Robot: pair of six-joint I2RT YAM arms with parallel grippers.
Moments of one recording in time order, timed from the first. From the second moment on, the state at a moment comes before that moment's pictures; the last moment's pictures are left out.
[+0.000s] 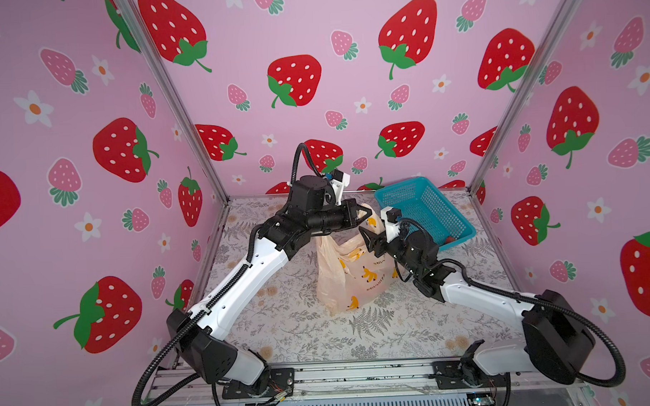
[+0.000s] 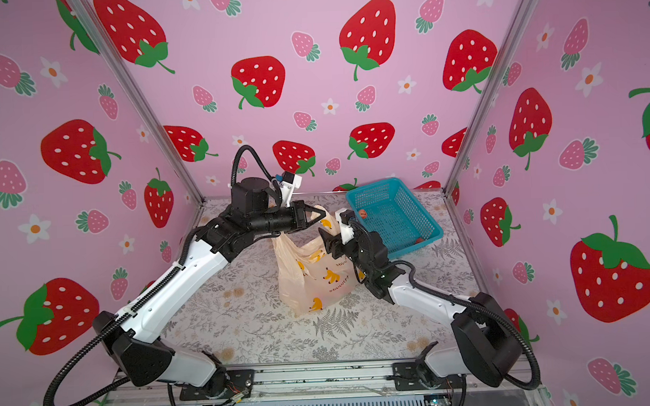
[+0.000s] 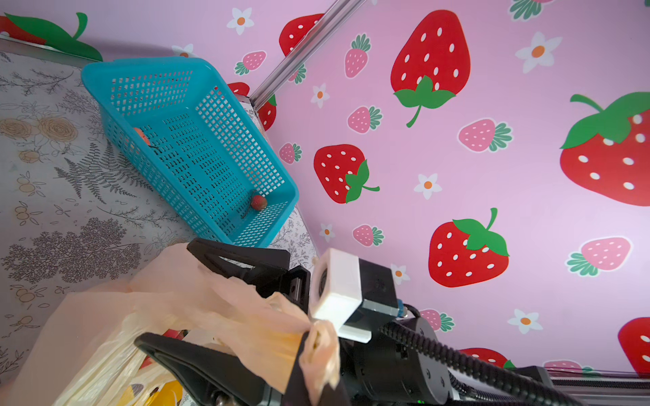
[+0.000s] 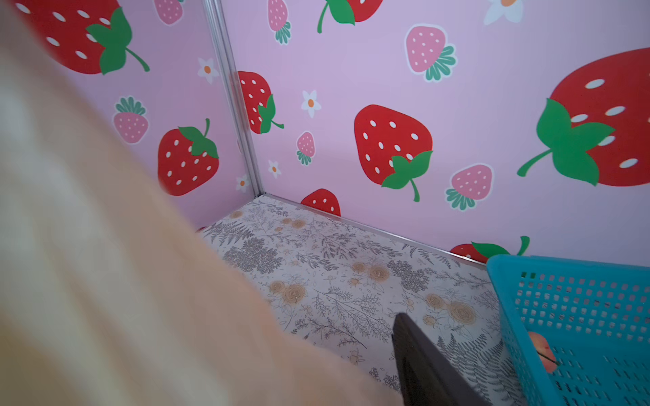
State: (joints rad) left arm -0.61 1.49 1.59 -0.46 0.51 -0.73; right arm 0.78 1.39 0.76 0.62 0.07 0.12
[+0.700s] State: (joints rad) left arm -0.58 1.54 1.66 -0.53 0.55 -0.66; right arm 0.77 1.35 0.61 0.62 0.09 0.13
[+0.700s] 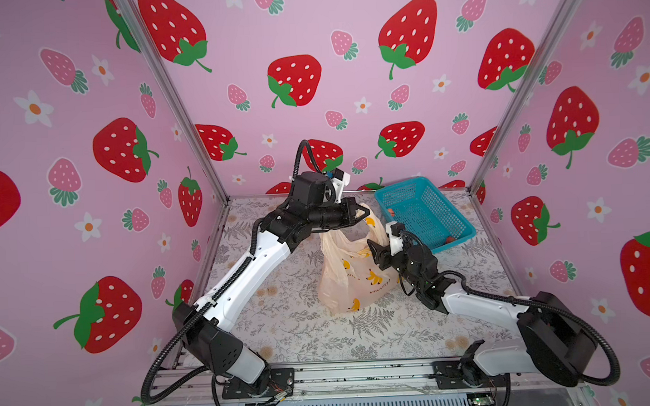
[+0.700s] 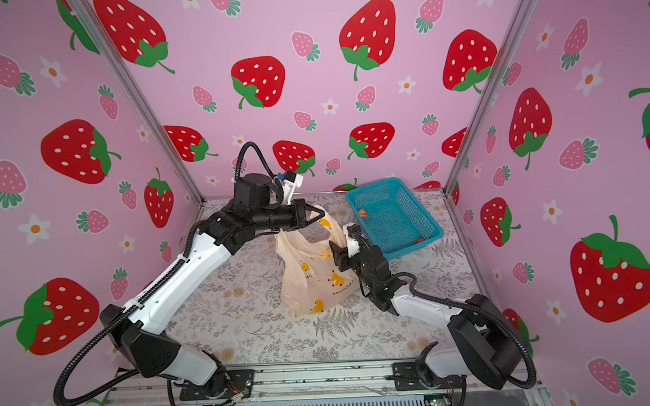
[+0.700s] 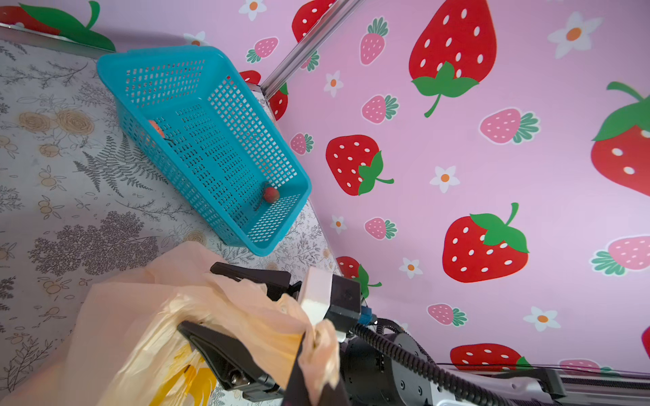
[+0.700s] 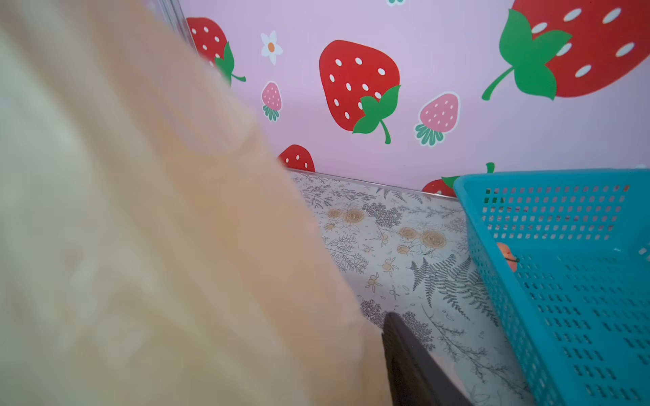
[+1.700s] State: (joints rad) left arm -0.58 1.55 1.72 -0.58 0.63 -0.55; right arm 0.41 1.44 1.12 0.04 -1.12 -0.28
